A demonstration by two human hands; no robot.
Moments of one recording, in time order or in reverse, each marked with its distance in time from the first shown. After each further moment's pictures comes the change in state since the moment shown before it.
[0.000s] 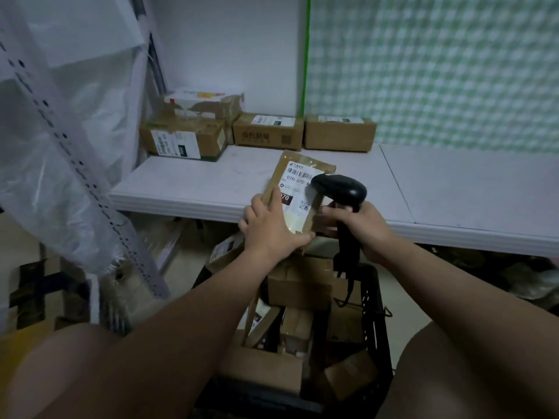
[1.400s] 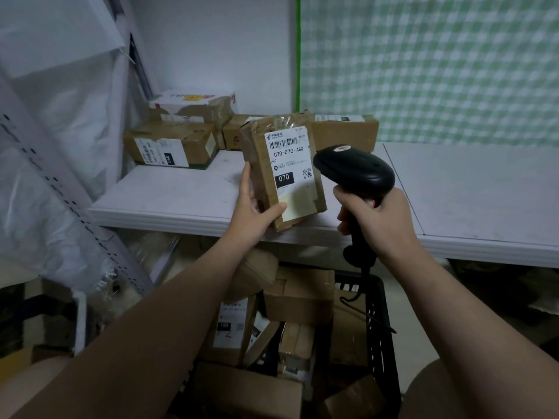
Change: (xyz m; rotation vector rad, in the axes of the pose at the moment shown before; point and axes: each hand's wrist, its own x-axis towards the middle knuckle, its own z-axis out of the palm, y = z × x) left_hand 0.058 -0.016 -0.004 -1.015 -0.054 0.028; right_hand -0.007 -0.041 -0.009 -0.059 0.198 -0.291
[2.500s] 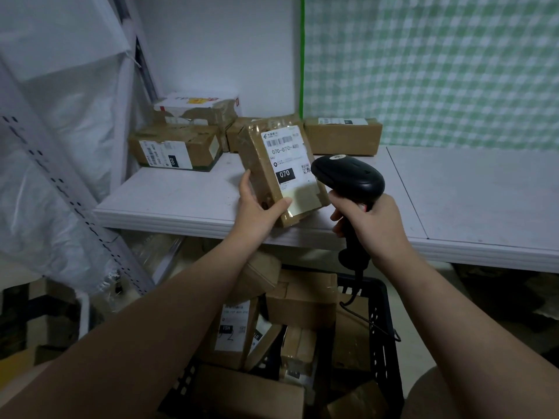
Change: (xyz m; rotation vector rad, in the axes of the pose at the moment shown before) left_hand 0.005 0.005 0.004 0.044 0.103 -0.077; right_hand 0.009 0.015 0.010 0.008 -0.025 0.064
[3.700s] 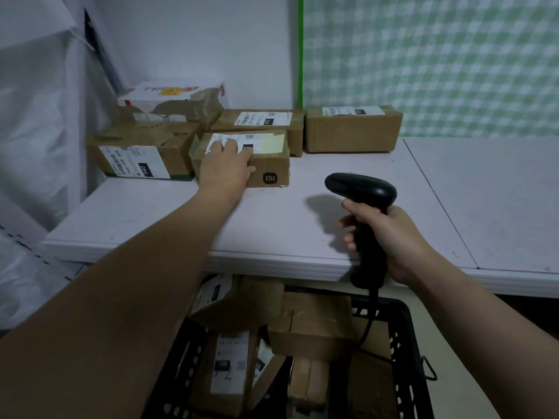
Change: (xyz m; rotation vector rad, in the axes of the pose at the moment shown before) left_hand 0.172 0.001 -0.030 1.469 0.086 0.405; right_hand 0.077 0.042 0.010 0.217 -0.021 0.447
